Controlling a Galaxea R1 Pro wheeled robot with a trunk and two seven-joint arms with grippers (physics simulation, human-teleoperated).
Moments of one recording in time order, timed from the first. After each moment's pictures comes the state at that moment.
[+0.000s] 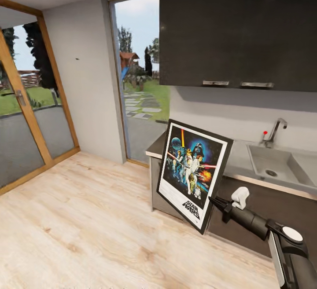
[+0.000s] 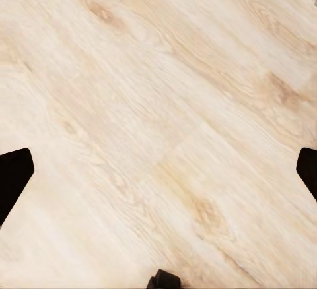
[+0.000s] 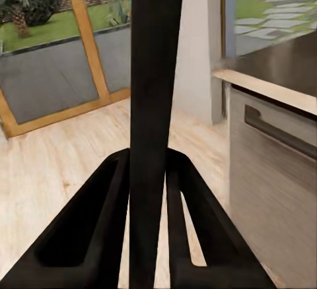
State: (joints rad) left arm 0.02 0.07 0.35 -0.70 0.12 -0.08 -0.08; right arm -0.28 -0.03 -0.40 -1.45 0.08 0.26 1.08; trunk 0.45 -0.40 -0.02
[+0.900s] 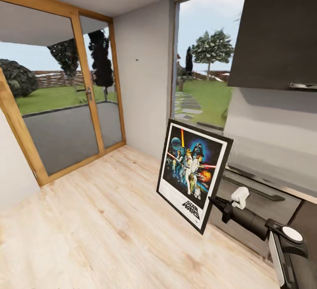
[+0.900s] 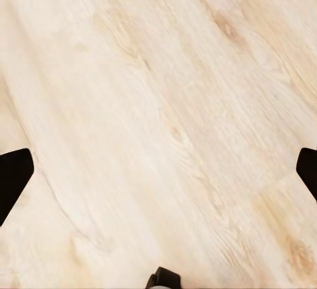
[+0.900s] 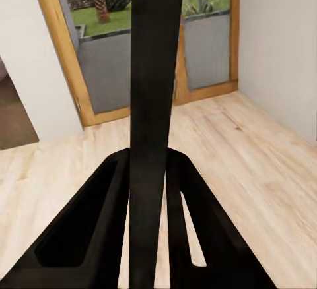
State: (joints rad) left arm 0.02 0.07 0.35 -0.70 0.12 -0.07 -0.08; right arm -0.28 -0.03 -0.40 -1.45 0.08 0.26 1.08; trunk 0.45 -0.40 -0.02
